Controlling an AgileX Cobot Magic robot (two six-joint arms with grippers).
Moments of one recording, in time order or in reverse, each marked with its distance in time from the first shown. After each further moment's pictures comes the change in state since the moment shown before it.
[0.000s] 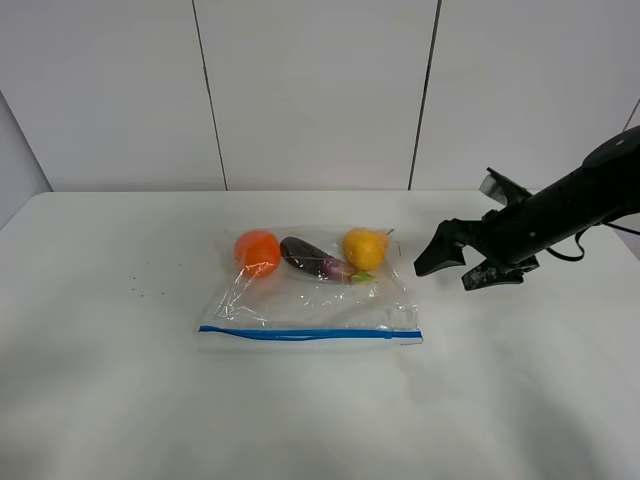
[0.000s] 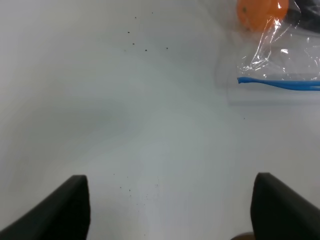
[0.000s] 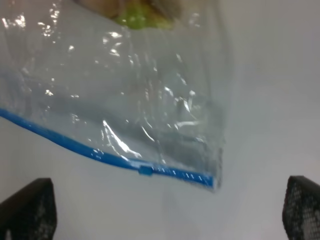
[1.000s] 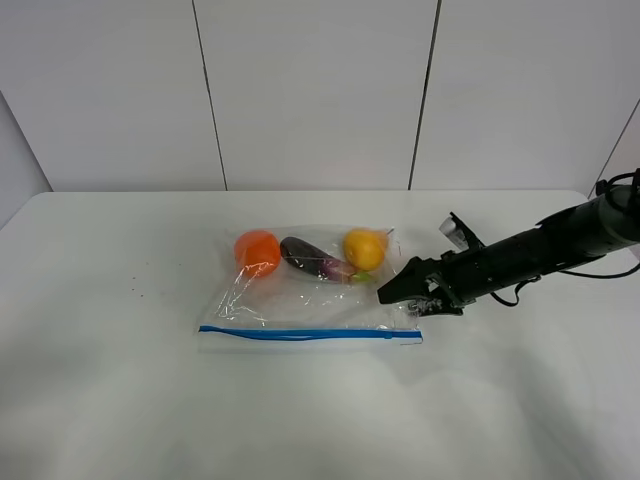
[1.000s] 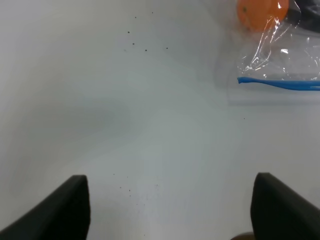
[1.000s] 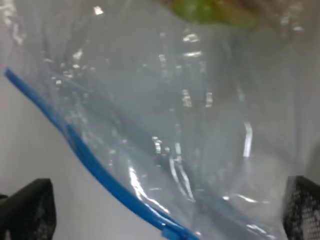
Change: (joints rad) left arm 0.000 0.000 0.000 0.000 0.000 0.000; right arm 0.002 0.294 -0.001 0.403 0.113 -0.533
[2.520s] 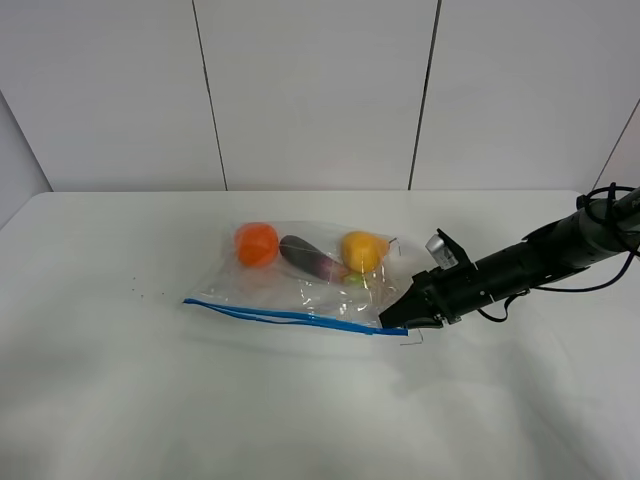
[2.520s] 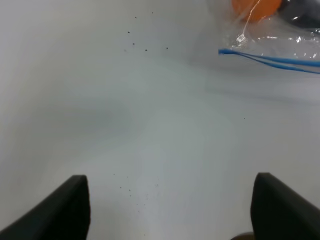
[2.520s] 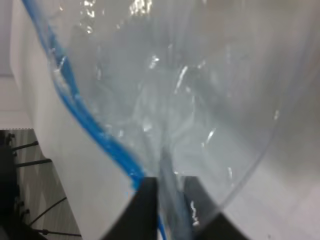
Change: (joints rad) left arm 0.000 0.000 0.000 0.000 0.000 0.000; right arm 0.021 0.068 -0.004 -0.010 0.121 0.010
